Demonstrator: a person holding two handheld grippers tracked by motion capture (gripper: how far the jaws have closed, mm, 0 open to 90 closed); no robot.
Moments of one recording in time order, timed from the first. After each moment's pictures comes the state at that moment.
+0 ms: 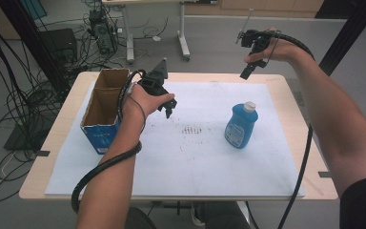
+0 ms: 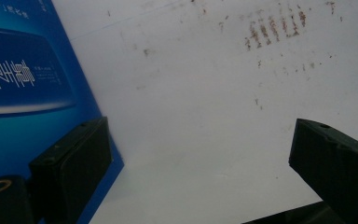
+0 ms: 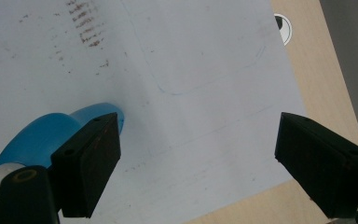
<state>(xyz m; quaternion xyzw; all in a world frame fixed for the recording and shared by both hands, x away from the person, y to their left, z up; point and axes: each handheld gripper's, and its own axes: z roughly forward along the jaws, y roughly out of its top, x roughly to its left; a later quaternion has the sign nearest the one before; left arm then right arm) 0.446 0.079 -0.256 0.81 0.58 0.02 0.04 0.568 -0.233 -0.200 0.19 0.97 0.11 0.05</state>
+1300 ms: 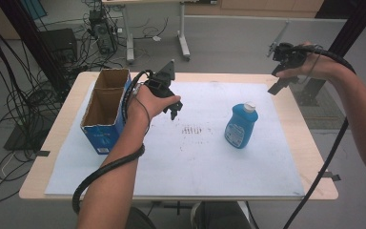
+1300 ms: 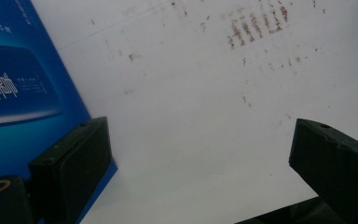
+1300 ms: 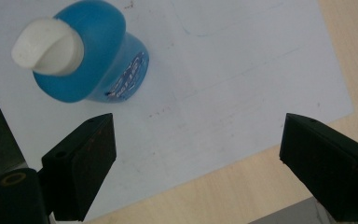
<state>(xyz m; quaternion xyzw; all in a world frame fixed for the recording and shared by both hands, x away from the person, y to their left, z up) 0.439 0.060 -0.254 0.83 0.56 0.03 0.04 0.499 -0.310 -0.205 0.20 0.97 0.12 0.04</state>
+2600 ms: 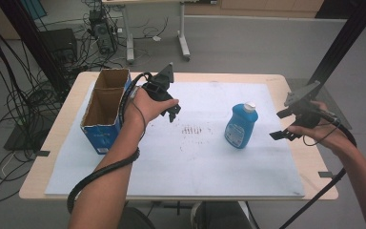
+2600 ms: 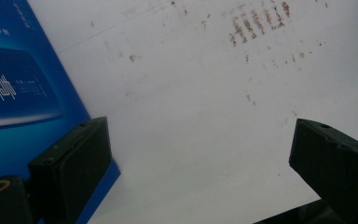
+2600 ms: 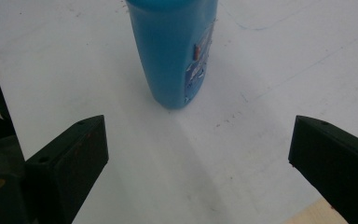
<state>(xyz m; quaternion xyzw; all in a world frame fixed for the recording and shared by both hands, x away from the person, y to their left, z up) 0.433 0.068 -0.262 0.84 0.55 0.04 0.05 0.389 -0.343 -0.309 0.25 0.92 0.29 0.08</state>
